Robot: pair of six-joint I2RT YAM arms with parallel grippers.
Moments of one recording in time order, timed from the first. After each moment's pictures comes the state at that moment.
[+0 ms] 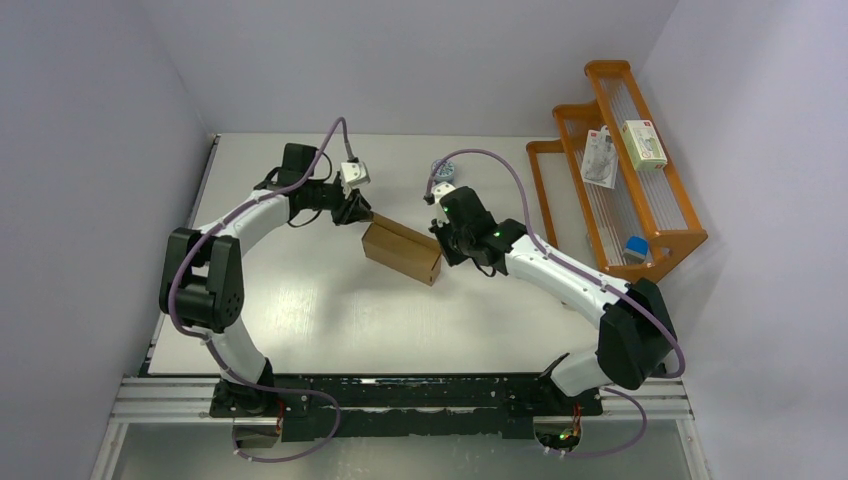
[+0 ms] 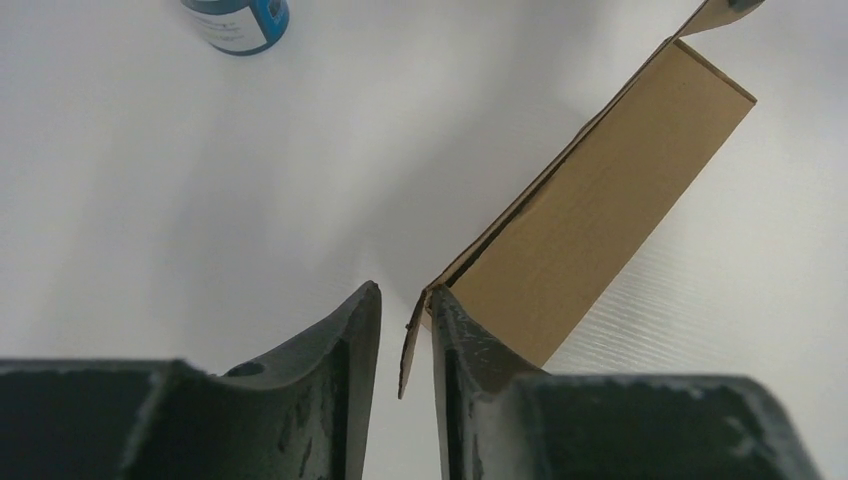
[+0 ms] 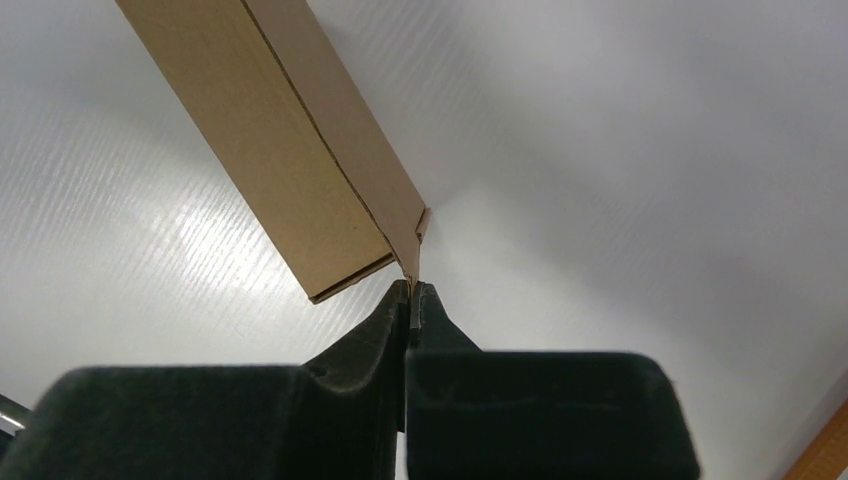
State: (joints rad) left arm -0.24 1.74 1.20 -0.24 0.90 0.67; right arm 0.70 1.45 1.07 -0.47 0.09 0.06
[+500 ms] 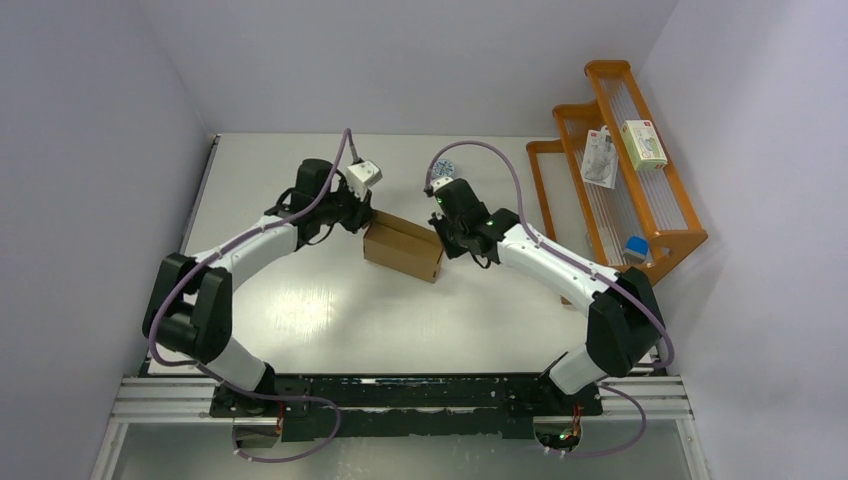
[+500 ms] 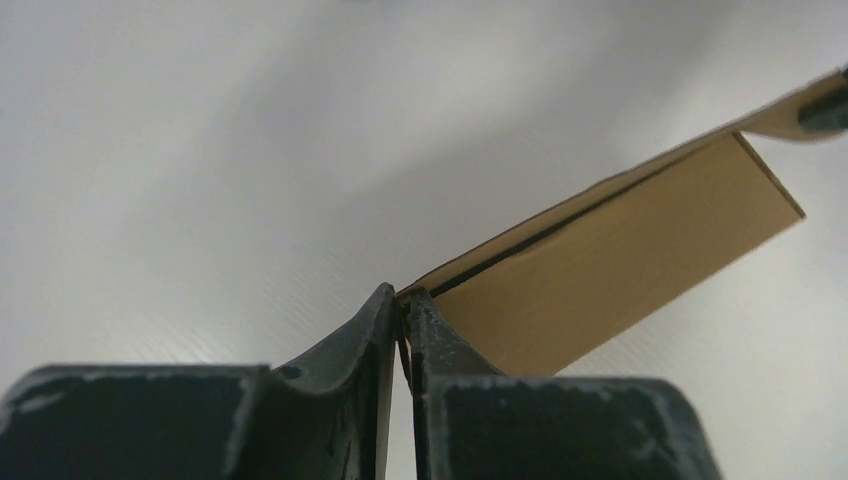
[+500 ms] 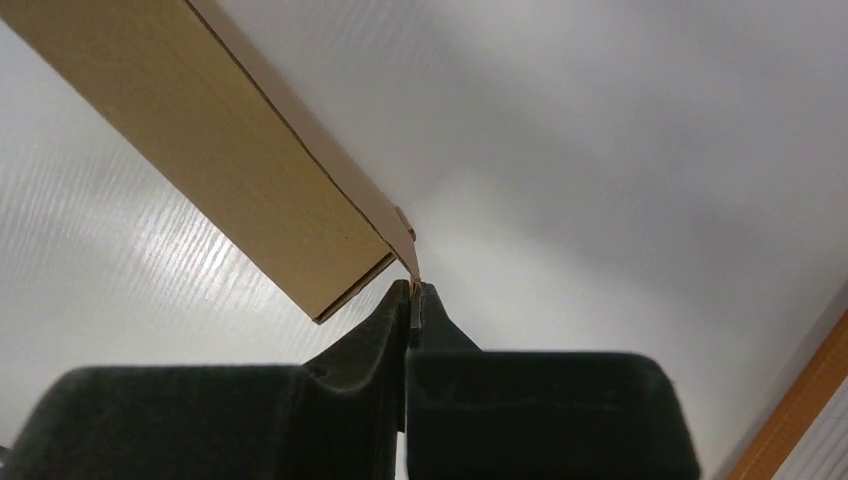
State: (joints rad) left arm -0.38 1.58 1.02 -0.03 0.49 0.28; right arm 0.69 1.52 1.15 -0.53 0.14 0.08
